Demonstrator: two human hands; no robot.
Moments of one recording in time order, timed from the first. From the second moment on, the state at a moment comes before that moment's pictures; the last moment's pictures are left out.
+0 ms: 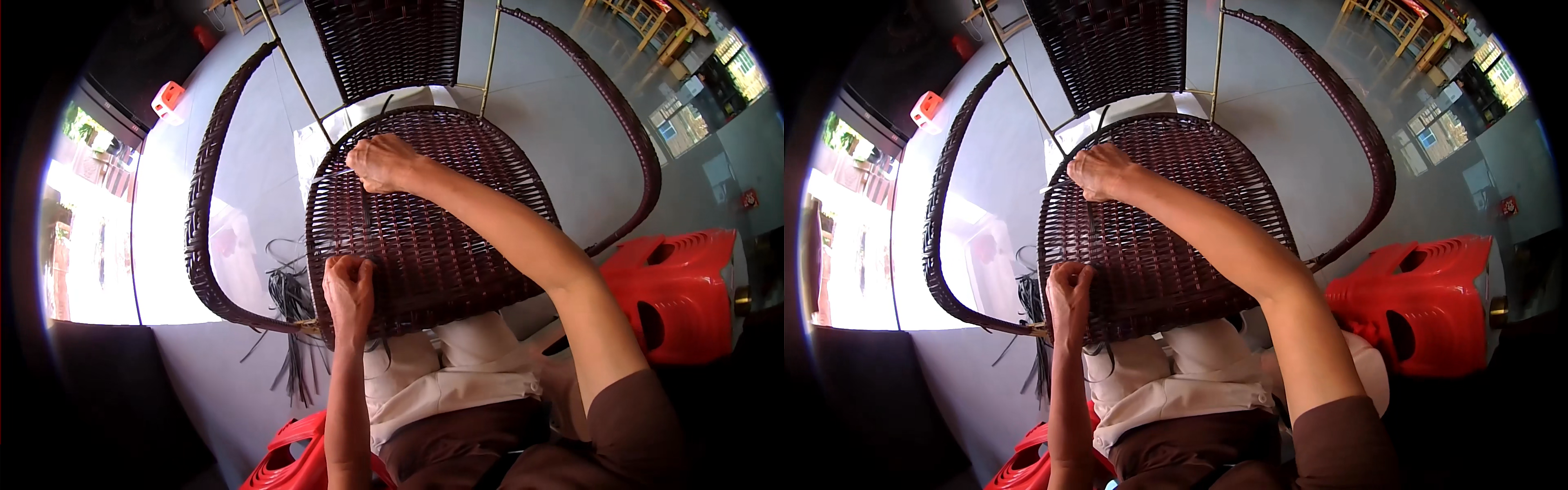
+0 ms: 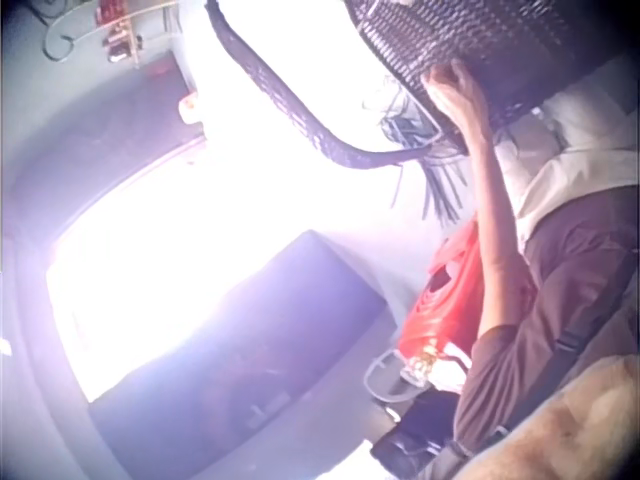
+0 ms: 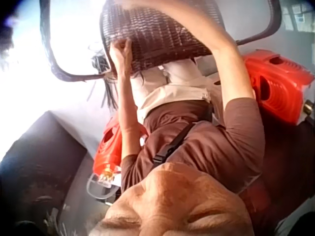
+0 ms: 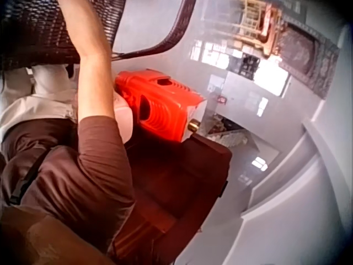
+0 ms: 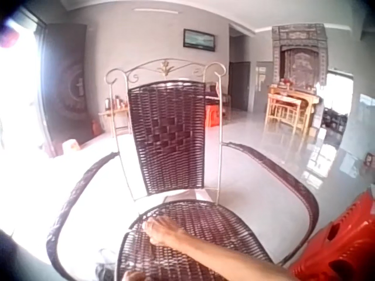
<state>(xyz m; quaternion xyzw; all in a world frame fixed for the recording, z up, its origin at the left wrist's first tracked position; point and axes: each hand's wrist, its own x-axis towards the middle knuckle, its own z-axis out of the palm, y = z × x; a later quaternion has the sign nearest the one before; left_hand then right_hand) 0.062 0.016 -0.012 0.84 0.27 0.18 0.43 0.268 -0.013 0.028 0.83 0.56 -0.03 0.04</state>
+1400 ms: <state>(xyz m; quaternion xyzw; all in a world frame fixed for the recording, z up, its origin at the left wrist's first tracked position) 0.069 0.041 -0.040 0.81 0.23 0.18 0.51 0.282 0.010 0.069 0.81 0.56 0.13 0.01</state>
